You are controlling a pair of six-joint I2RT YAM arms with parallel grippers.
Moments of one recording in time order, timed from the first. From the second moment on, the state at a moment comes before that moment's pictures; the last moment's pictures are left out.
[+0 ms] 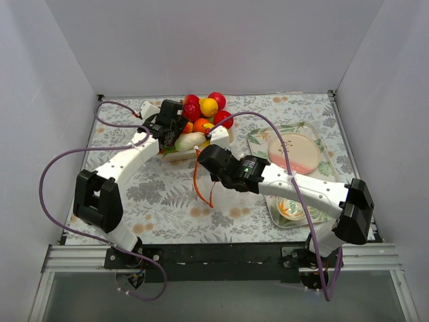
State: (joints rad) left arm -0.43 1.62 1.33 -0.46 -0.47 -1.26; right arm 1.15 1.55 1.38 -0.64 0.59 0.57
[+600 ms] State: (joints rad) left arm -0.43 1.48 1.30 -0.42 -0.46 -1.10; right arm 1.15 1.55 1.38 -0.64 0.59 0.57
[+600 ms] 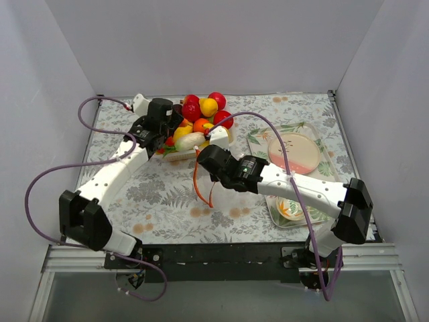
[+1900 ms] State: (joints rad) left arm -0.66 1.05 0.94 -0.45 -0.09 -0.90; right arm 1.13 1.62 1.48 -0.65 0.58 0.55
